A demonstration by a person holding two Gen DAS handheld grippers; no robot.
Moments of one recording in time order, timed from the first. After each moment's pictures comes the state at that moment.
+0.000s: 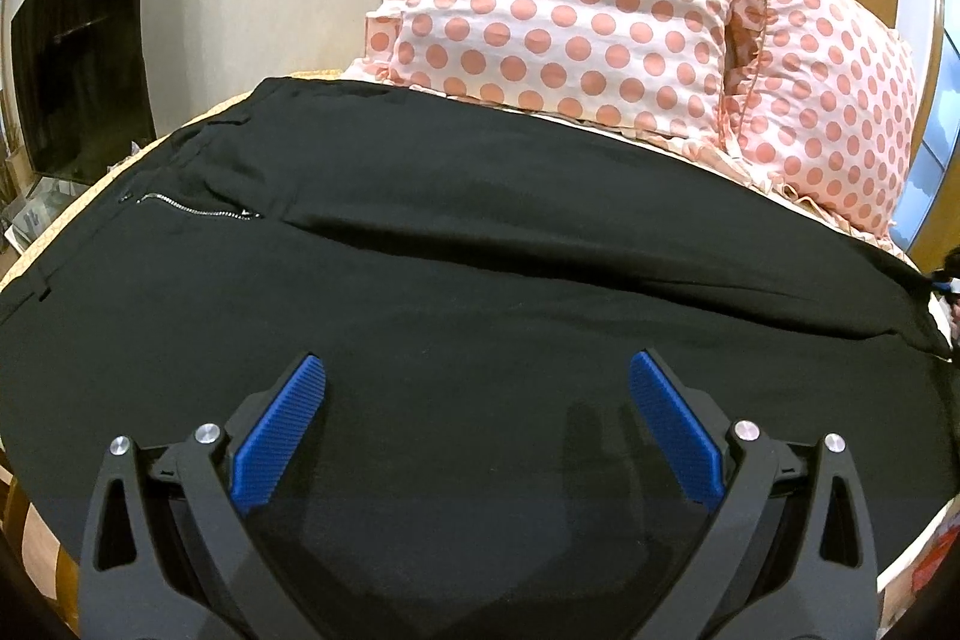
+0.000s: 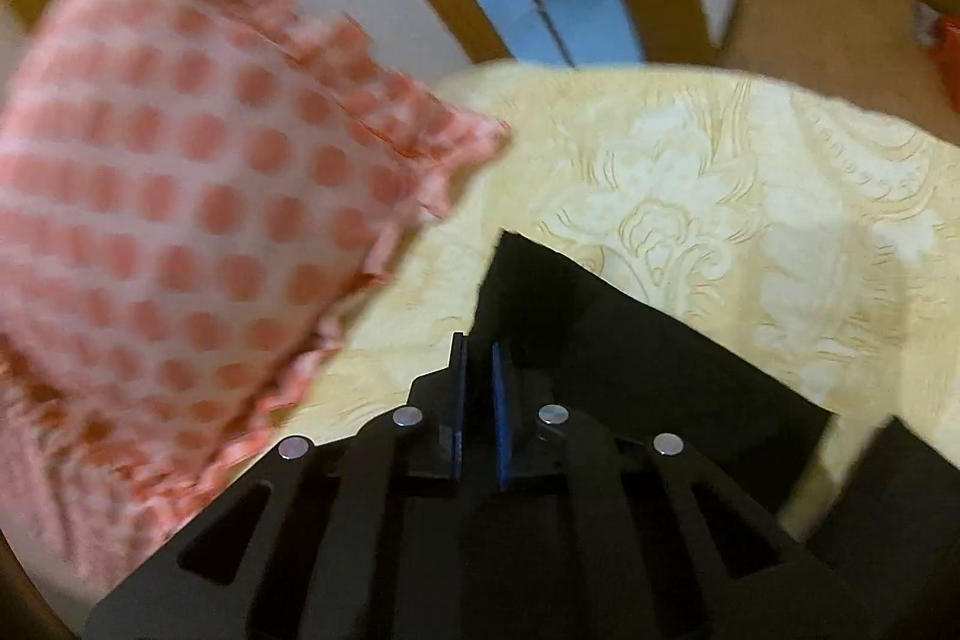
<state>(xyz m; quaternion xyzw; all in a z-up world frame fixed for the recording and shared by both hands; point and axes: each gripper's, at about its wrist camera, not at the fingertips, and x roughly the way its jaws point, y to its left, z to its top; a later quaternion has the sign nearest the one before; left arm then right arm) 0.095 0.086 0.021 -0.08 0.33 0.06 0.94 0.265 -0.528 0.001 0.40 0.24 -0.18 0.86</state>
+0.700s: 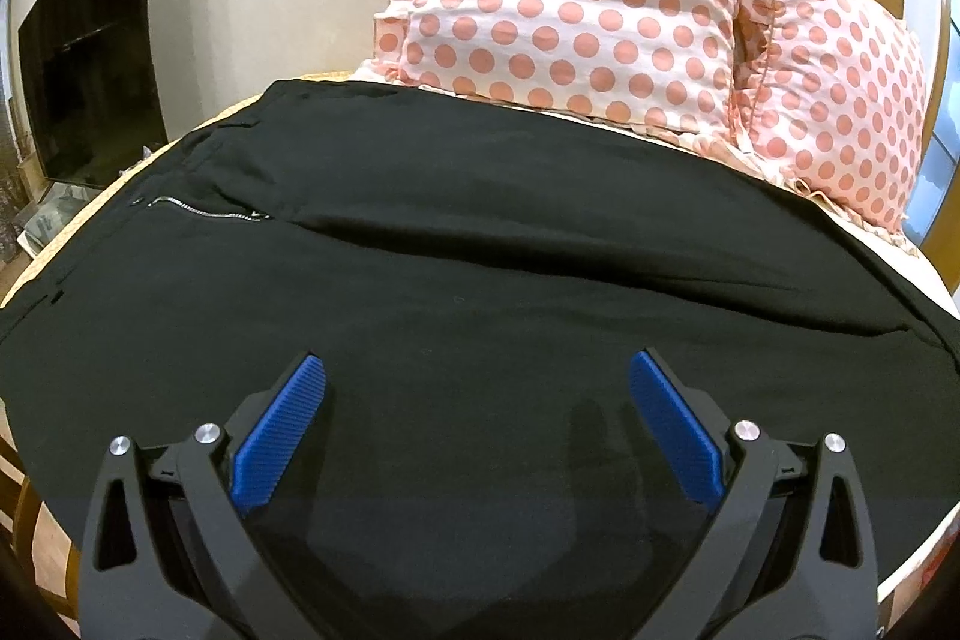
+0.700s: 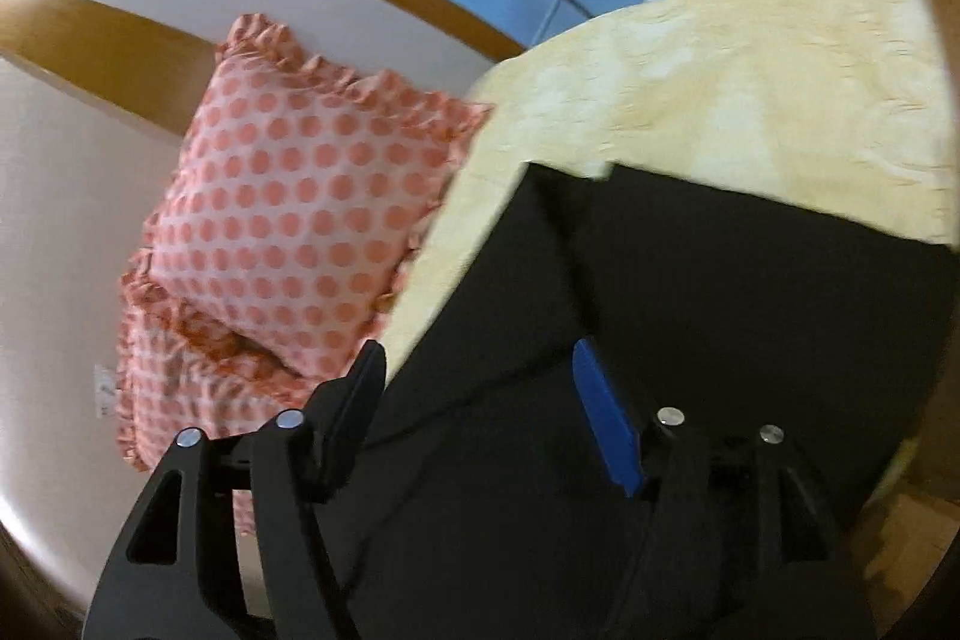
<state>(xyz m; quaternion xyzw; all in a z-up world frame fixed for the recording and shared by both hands) 0.096 0.084 0.022 -0.07 0.34 0.08 0.94 0.117 -0.508 -0.030 0.54 0.19 -0.04 0.82</state>
